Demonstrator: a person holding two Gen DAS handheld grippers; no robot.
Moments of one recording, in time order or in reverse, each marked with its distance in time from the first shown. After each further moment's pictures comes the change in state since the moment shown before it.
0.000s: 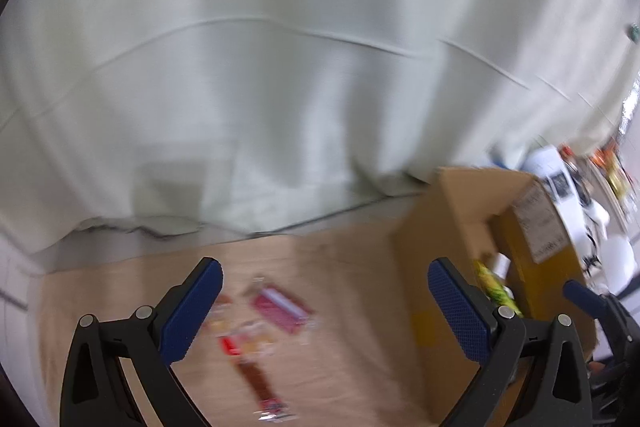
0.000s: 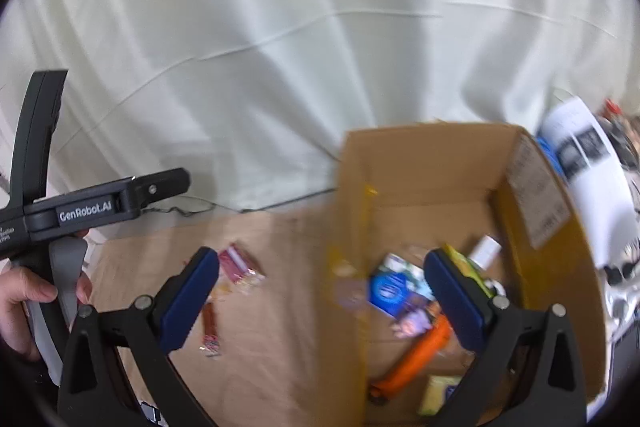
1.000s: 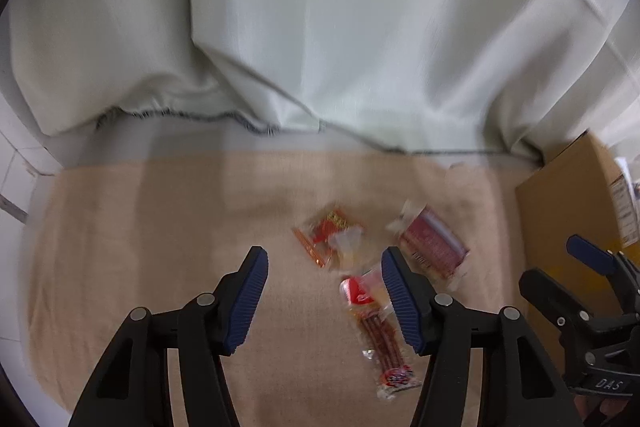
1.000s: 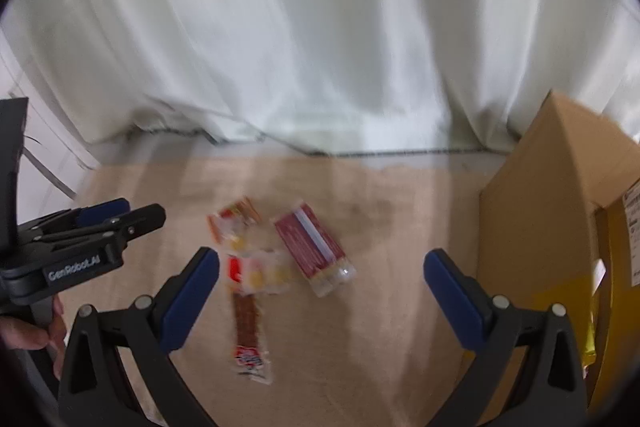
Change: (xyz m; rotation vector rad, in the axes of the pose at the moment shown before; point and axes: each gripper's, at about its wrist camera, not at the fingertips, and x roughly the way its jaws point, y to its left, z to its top) left arm 0.078 0.143 -0.088 -0.180 0.172 0.099; right arm 0.148 0.113 -0.041 -0.177 0.243 0.002
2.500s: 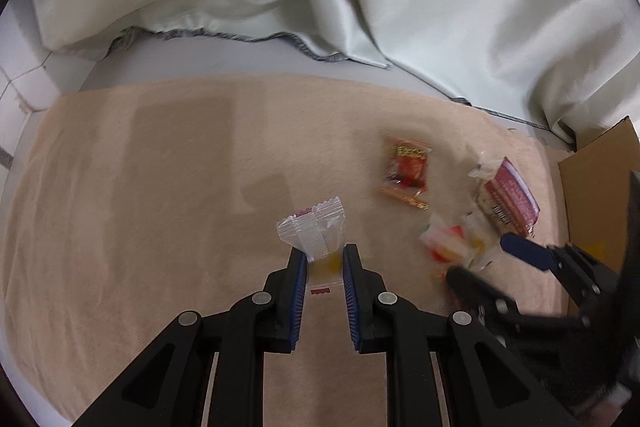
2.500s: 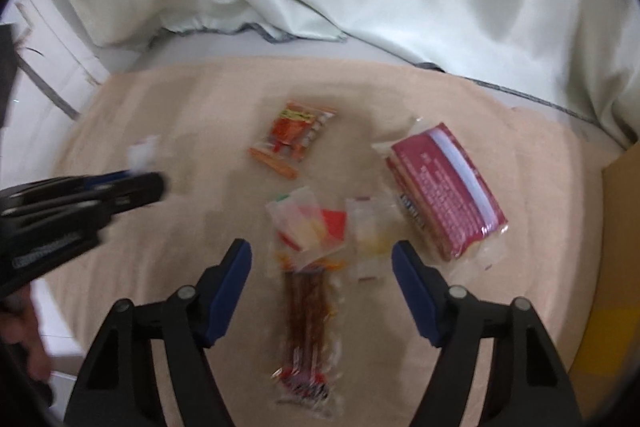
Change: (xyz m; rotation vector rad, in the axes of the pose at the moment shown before) left arm 0.041 0.073 -0.045 -0.091 0.085 -0.015; right arm 0.102 0.067 -0.027 -0.148 0.171 0.104
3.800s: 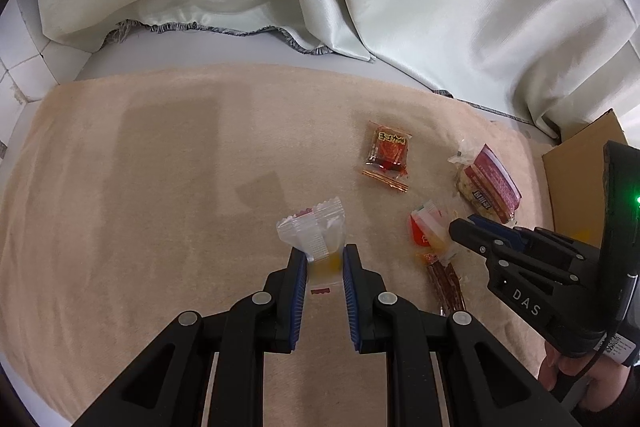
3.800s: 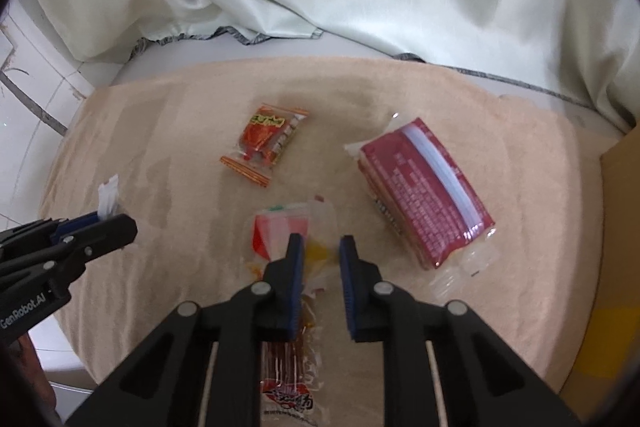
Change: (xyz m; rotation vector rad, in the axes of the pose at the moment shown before) left arm -0.008 -0.007 -0.012 0.004 -0.002 -0.053; right arm -0.013 -0.015 0.007 0.039 0.019 0.024
